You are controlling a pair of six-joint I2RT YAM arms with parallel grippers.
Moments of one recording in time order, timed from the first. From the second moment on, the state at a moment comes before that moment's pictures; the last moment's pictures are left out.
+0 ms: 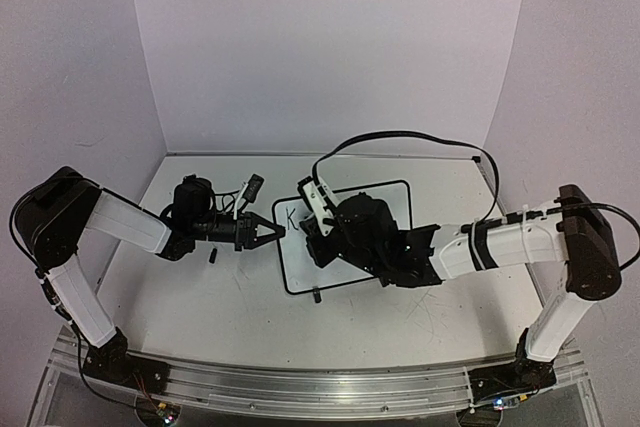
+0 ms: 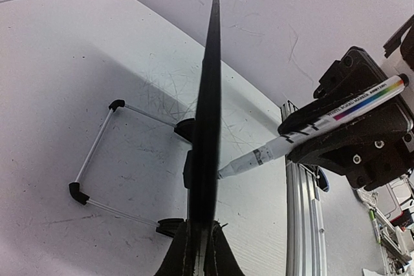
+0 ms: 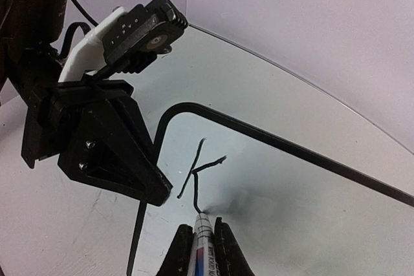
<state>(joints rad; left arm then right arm) -0.55 1.70 0.69 0.71 0.88 -0.34 1.12 1.73 1.08 0.28 0.39 0.06</state>
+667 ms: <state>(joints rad) -0.55 1.69 0.69 0.71 0.88 -0.34 1.07 1.66 1.05 0.31 0.31 0.09</state>
